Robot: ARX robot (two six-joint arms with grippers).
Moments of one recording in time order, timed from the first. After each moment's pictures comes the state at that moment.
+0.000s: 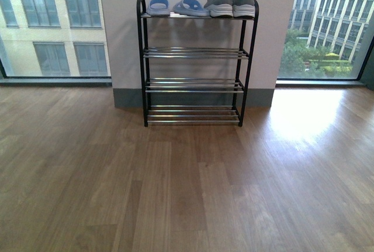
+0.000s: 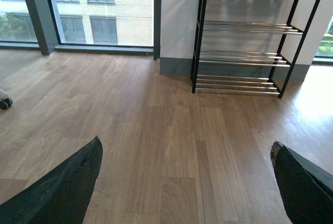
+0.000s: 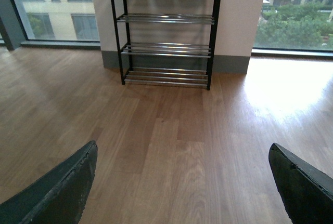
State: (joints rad) left arm 0.00 0.02 0.02 0.00 0.00 -0.01; right arm 0.00 0.00 0.02 0.00 0.00 -0.01
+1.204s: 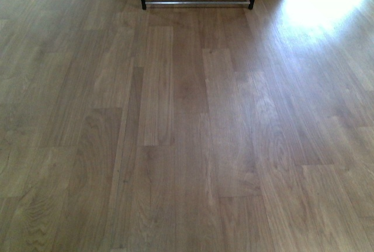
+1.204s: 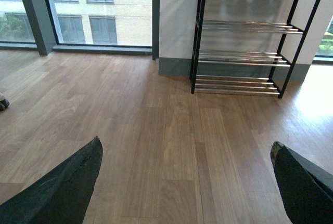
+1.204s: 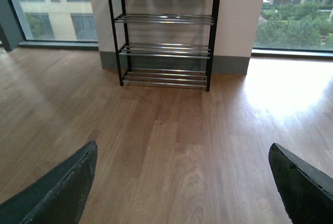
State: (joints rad) left arm 0.00 0.02 0.02 0.00 0.00 0.00; right arm 0.00 0.00 0.02 0.00 0.00 -0.01
